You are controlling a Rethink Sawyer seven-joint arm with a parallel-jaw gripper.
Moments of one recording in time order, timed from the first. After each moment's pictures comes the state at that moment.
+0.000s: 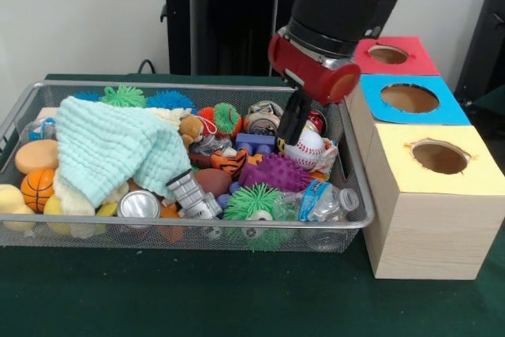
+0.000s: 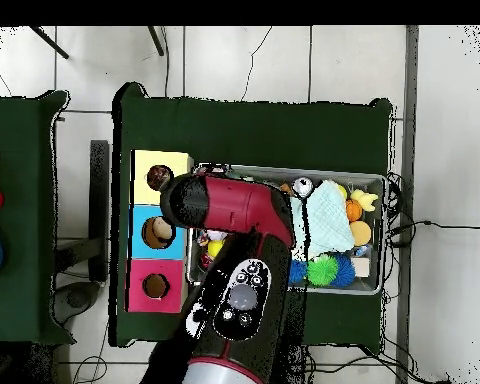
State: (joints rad) arm 0.11 -0.47 -0.38 1.40 0.12 0.56 2.60
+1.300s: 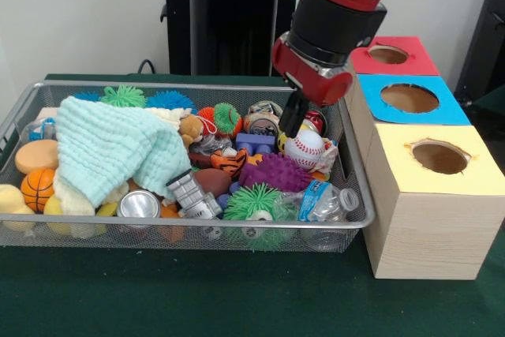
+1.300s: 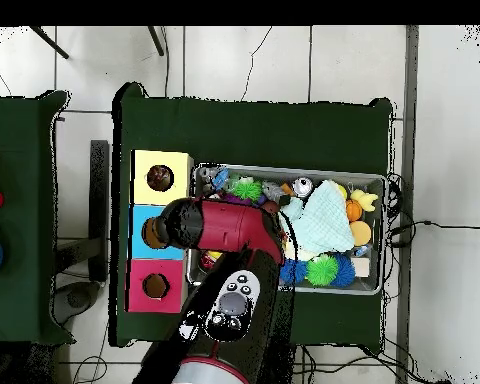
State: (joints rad) arm 0.16 -0.45 -0.38 1.50 0.12 0.55 2.60
